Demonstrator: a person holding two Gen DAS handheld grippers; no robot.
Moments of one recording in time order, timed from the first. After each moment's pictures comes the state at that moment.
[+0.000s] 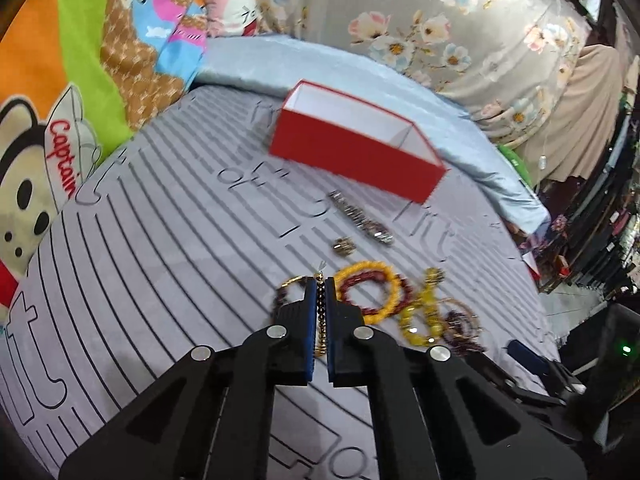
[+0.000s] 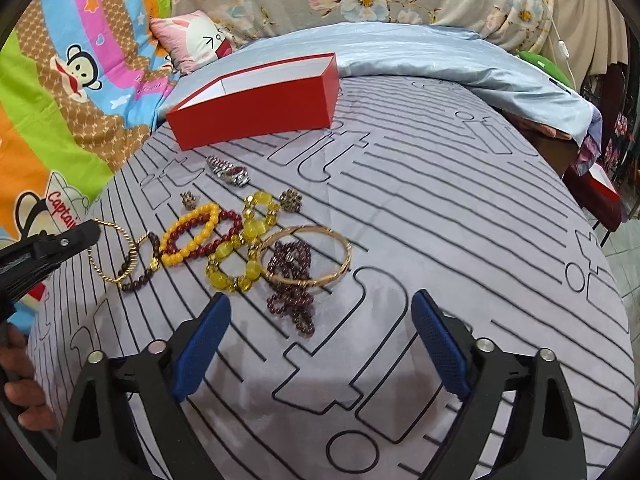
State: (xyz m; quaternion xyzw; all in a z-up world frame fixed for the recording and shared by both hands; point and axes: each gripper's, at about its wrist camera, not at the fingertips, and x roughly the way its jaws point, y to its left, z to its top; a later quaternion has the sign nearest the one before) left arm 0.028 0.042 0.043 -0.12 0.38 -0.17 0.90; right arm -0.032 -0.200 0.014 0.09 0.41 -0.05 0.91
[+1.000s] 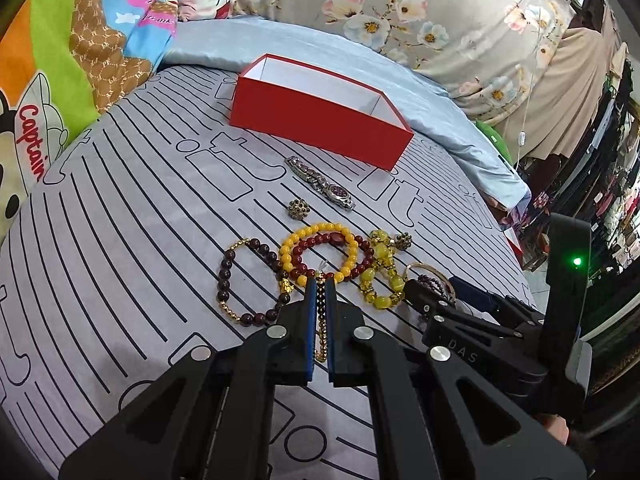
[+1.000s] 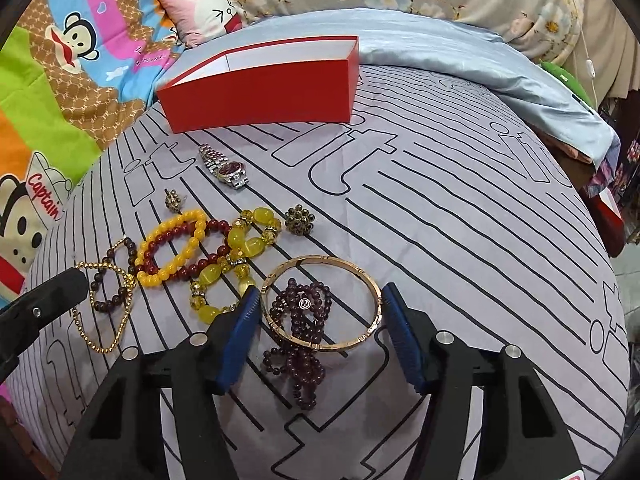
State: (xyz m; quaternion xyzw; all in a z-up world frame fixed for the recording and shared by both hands) left arm 0.016 0.016 0.027 -0.11 0.41 -0.20 0.88; right arm 0.018 -0.189 -0.001 0.05 0.44 -0.03 0.90
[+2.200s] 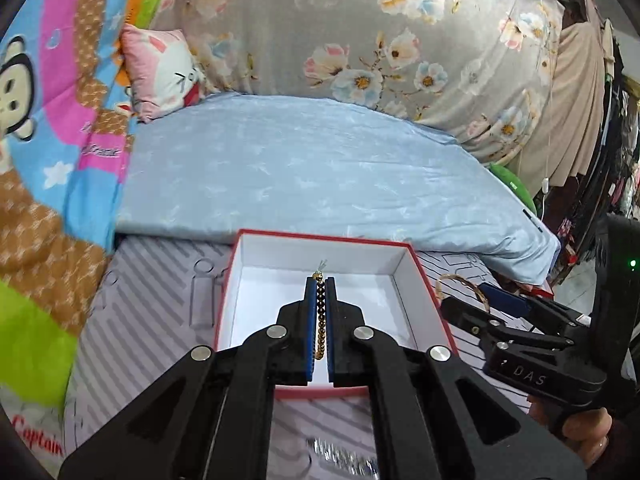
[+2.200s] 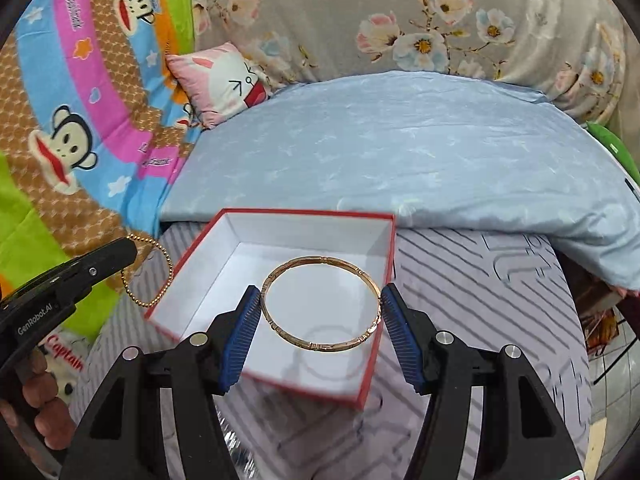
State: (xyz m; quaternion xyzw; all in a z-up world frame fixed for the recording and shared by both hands) left arm 0.250 -0.033 0.126 -0.04 0.33 -0.20 0.92; right arm 0.235 -0.230 0.106 0.07 0.37 0.03 0.93
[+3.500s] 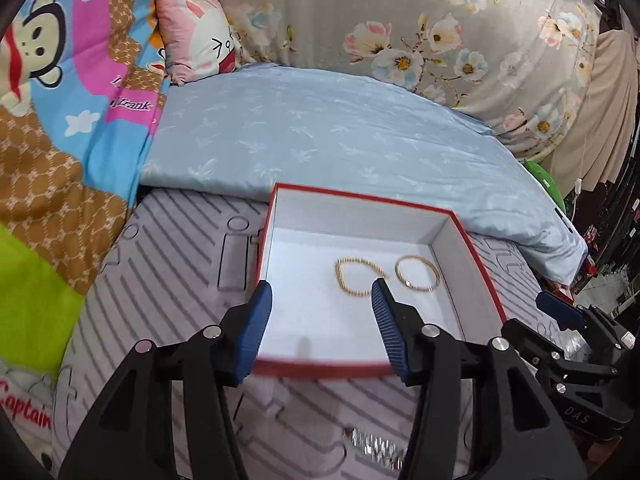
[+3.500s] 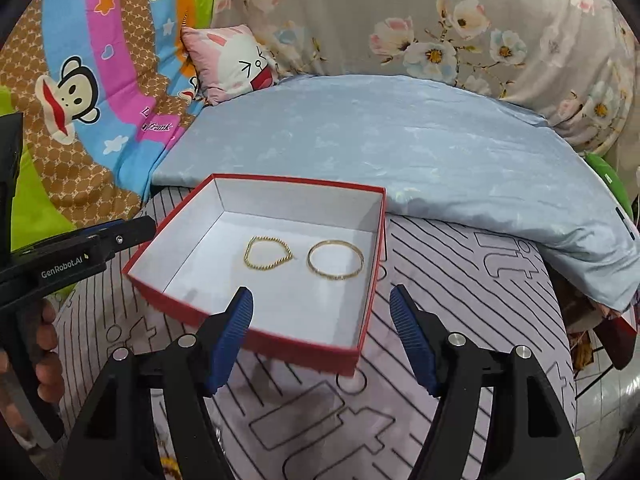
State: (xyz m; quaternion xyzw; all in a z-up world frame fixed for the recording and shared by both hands) left arm 0.230 -0.009 0.089 -0.06 0.36 -0.15 0.92; right arm 0.180 -0.214 0.090 0.00 0.36 0.03 0.93
